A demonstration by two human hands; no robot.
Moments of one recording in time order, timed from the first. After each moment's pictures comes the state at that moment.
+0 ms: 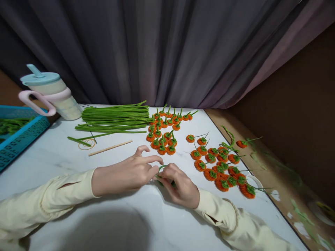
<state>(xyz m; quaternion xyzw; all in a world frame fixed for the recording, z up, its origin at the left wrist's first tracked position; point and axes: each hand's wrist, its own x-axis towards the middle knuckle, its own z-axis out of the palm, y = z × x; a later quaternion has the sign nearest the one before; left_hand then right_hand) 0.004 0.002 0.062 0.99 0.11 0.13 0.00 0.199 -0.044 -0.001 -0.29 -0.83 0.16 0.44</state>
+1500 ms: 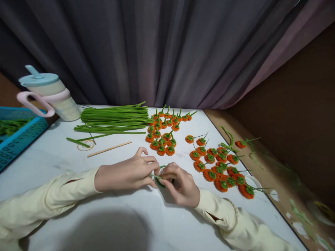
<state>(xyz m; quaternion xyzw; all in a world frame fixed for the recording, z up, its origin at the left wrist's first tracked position) 0.011 0.007 0.064 0.96 0.19 0.04 0.22 0.202 -0.044 0.004 -0.29 -0.81 0.21 0.47</state>
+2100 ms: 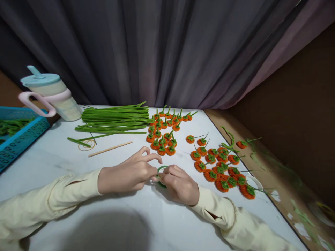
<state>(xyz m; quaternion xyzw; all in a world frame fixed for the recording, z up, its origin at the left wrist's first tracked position) 0.008 0.006 0.056 0.98 0.13 0.10 0.12 0.206 -0.035 -0.005 -0.23 -0.88 0.05 0.40</state>
